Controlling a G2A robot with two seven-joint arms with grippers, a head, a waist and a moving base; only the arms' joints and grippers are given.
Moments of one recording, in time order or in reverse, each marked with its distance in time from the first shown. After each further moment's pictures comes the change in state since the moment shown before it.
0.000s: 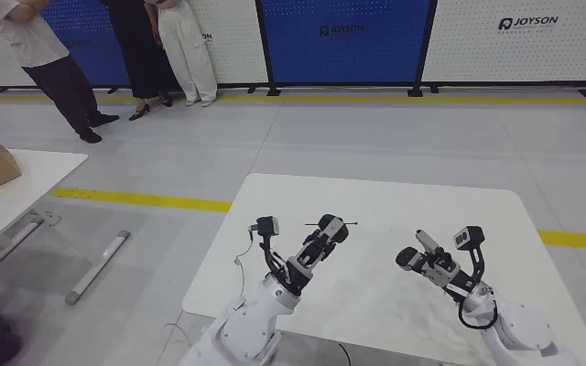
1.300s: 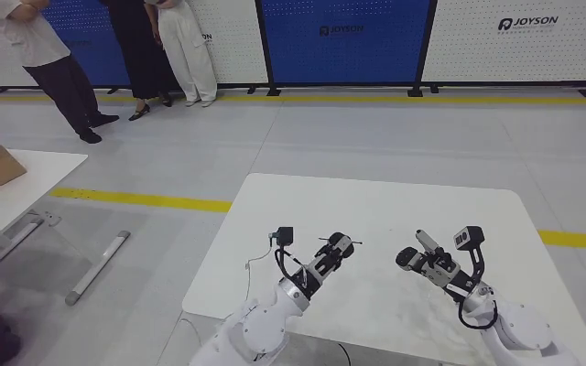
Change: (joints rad) left arm -0.058 -0.006 0.067 0.136 0.143 0.133 0.008; right arm 0.000 0.000 0.000 0.000 0.000 0.000 0.000
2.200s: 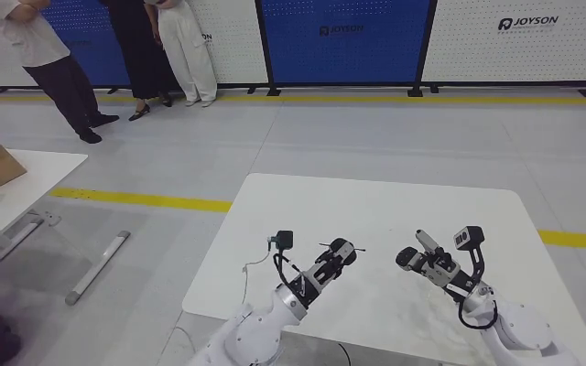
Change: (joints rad) left arm 0.026 0.005 0.008 -0.002 0.011 0.007 -0.049; right arm 0.000 0.000 0.000 0.000 0.000 0.000 0.000
